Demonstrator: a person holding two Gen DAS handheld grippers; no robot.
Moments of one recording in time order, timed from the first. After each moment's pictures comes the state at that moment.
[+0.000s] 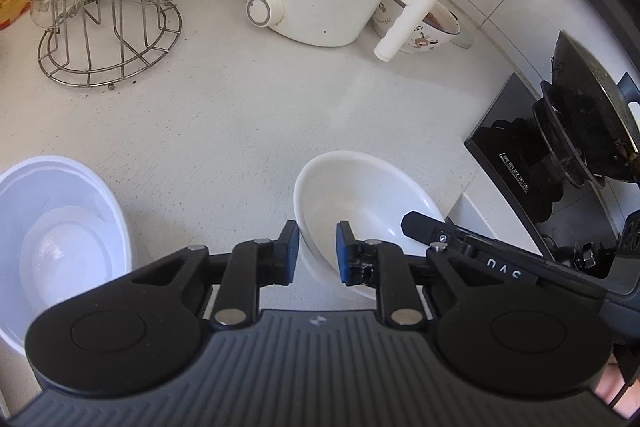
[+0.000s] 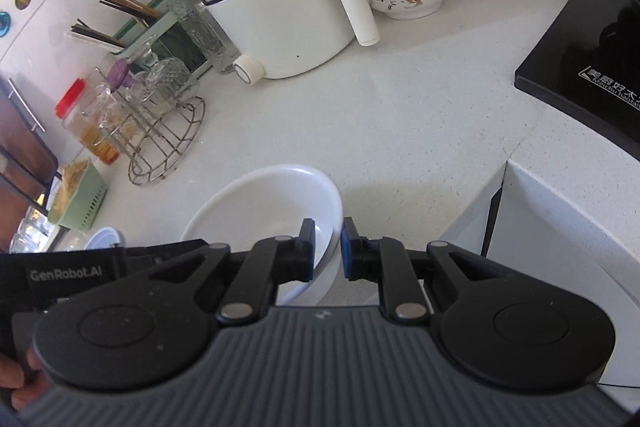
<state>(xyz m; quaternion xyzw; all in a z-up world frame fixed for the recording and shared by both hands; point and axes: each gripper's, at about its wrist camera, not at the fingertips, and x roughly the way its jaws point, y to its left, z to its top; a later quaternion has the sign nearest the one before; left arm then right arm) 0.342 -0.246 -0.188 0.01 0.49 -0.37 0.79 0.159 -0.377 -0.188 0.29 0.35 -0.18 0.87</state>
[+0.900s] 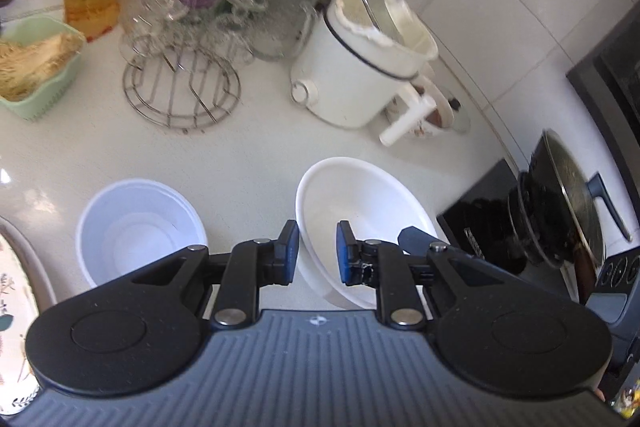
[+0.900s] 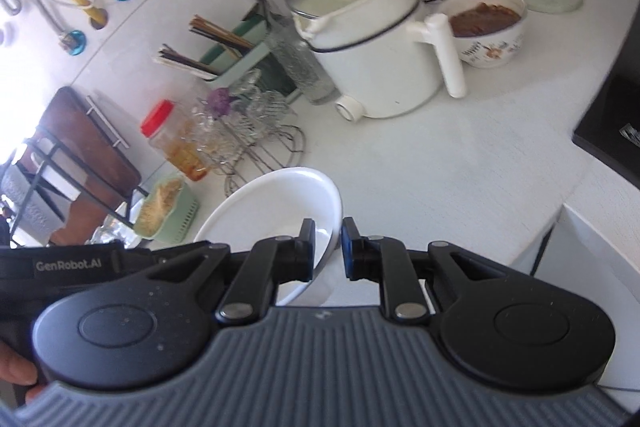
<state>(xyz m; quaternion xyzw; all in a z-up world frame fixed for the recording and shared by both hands) 0.335 -0.173 -0.085 -0.09 0.47 -0.31 0.82 0.166 -0.344 -0.098 0.30 0.32 -0.10 0.89</state>
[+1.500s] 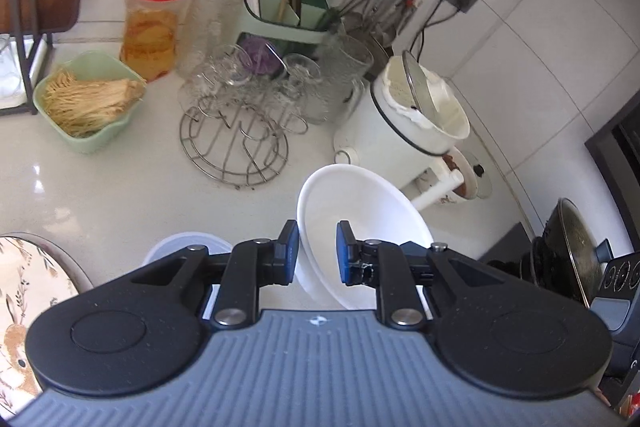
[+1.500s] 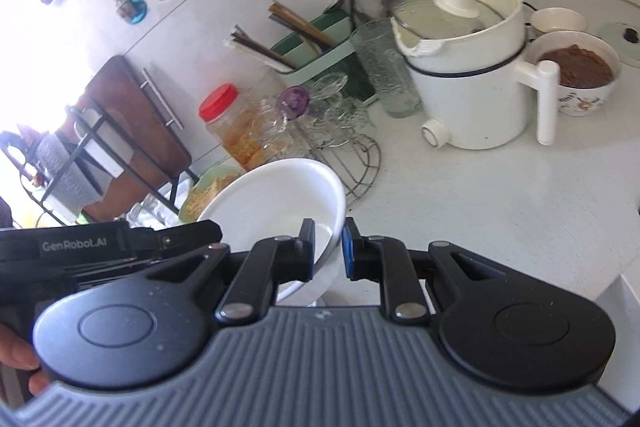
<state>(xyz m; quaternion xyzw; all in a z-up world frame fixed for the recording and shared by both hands) 0.355 -0.126 -0.052 -0.13 0.43 -0.26 0.85 0.223 -0.316 -0.064 0.25 0.33 -0.01 0.91</state>
